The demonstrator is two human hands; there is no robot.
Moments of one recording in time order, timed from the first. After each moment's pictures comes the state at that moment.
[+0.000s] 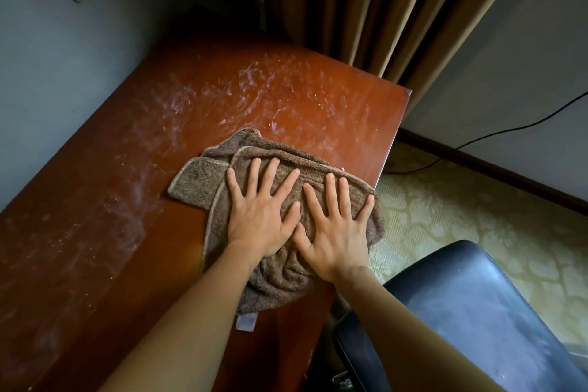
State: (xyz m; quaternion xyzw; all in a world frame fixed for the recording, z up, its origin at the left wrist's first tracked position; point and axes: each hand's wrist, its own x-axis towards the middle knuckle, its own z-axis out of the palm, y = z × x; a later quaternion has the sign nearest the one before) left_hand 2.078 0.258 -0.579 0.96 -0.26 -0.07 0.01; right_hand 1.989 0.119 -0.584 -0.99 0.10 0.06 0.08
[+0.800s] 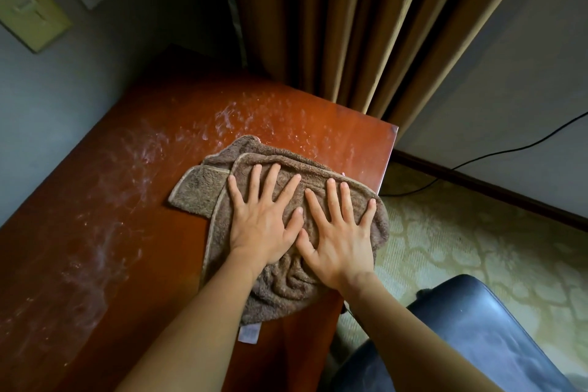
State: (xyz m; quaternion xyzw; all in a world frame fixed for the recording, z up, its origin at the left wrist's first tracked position) left_hand 2.154 0.189 -0.581 0.96 -0.27 -0.07 0.00; right_hand 2.061 0.052 -0.587 -0.99 0.11 0.04 0.08
